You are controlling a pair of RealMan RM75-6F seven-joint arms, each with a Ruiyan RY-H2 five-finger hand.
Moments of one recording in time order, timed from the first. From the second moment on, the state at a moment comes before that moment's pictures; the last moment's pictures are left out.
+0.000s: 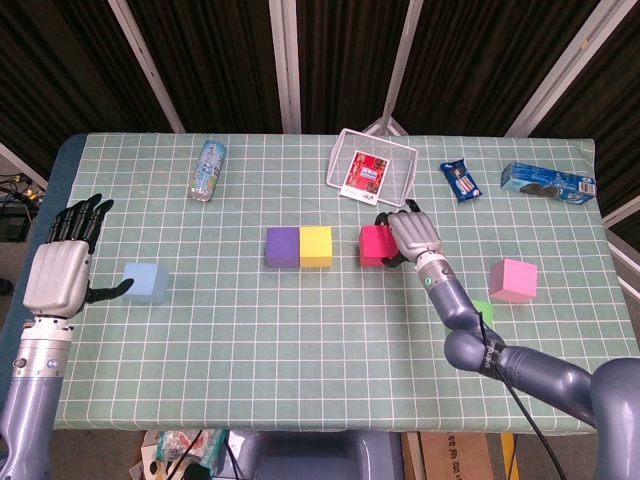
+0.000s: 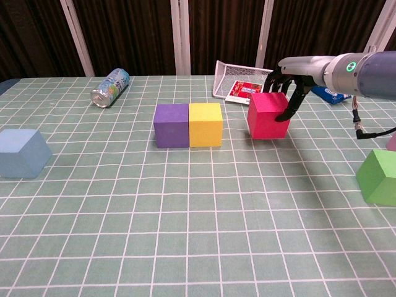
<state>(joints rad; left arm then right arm) -0.44 -1.08 -0.22 -2.06 1.06 1.44 0.41 0.97 -1.51 0.27 -1.24 -0.70 0.69 -0.37</state>
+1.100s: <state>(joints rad) -0.44 -1.08 -0.24 -2.03 1.01 1.41 0.40 1.08 -1.65 0.26 -1.04 -0.71 0.59 -0.34</state>
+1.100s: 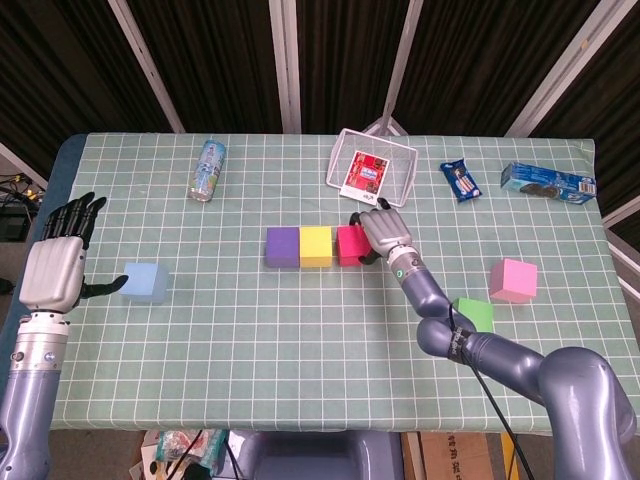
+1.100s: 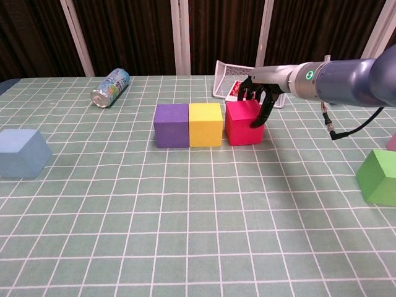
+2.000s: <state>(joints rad) -0.43 -1.07 -0.25 -2.03 1.01 1.40 0.38 1.11 -1.66 0.24 -1.06 -0.63 0.64 -0.39</state>
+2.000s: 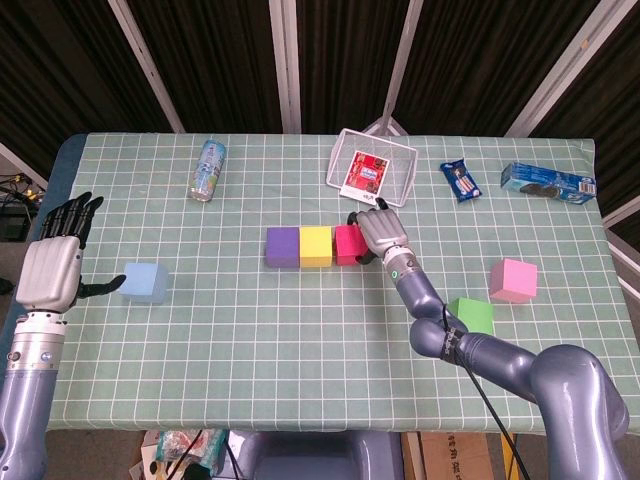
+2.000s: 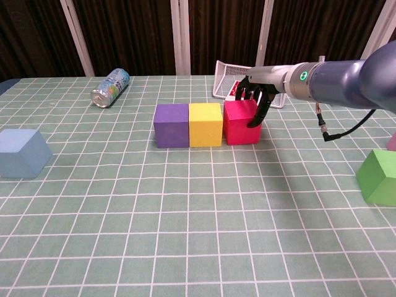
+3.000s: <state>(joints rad) -0.43 -1.06 -0.26 -2.02 1.01 1.39 0.36 1.12 -1.69 0.24 -1.04 -0.59 0.66 -0.41</state>
